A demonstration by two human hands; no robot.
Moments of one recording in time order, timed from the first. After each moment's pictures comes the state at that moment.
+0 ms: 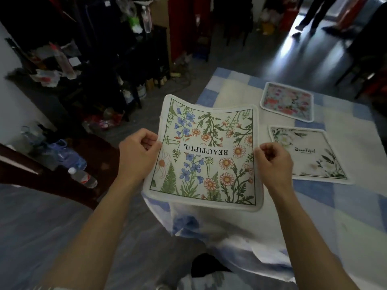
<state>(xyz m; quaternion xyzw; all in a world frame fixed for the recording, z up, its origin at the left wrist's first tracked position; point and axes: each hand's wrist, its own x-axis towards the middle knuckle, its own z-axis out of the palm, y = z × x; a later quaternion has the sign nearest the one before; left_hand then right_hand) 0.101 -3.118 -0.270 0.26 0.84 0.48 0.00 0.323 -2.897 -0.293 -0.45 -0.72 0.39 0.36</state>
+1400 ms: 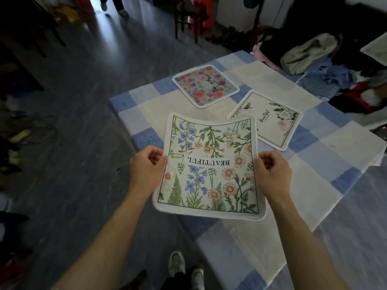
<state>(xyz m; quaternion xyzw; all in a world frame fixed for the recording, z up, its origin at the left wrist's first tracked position) -0.207 -2.789 -0.332 0.58 0.66 0.38 0.29 0.082 -2.858 -0.326 -0.77 -0.38 0.19 0.47</state>
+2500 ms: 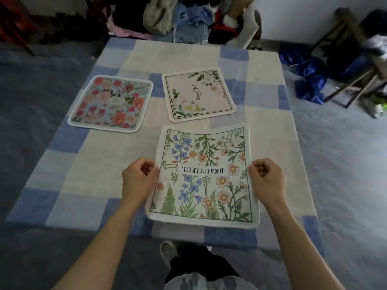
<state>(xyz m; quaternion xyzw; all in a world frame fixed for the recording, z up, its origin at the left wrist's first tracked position) -0.166 -2.554 -0.396 0.80 0.41 0.13 0.42 -0.018 -2.833 -0.374 -0.88 -0.02 0.07 0.48</state>
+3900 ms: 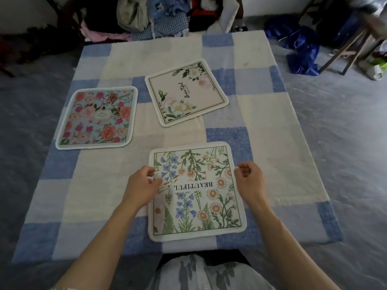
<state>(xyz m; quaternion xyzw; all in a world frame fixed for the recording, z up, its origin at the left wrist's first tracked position) -0.134 -2.517 -0.424 0.87 0.34 -0.07 0.36 -0.024 -2.798 -0.441 -0.88 0.08 0.12 0.46</state>
